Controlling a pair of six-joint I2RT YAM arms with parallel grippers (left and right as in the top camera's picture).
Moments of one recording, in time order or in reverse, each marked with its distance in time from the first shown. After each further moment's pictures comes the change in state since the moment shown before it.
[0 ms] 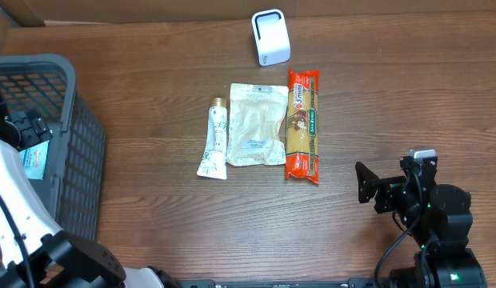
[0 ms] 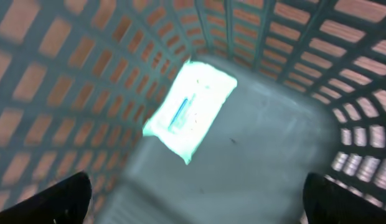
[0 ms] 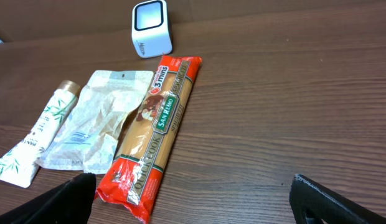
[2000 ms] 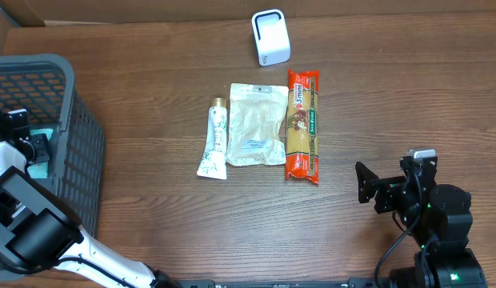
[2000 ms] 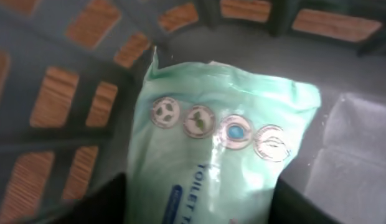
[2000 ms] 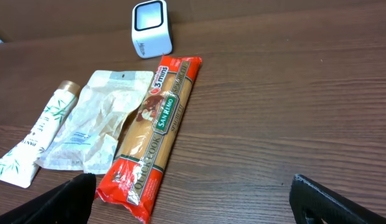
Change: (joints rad) left arm 0.120 0.451 -0.082 0.426 0.147 0.225; right arm 0.000 0.000 0.000 0.000 0.000 0.000
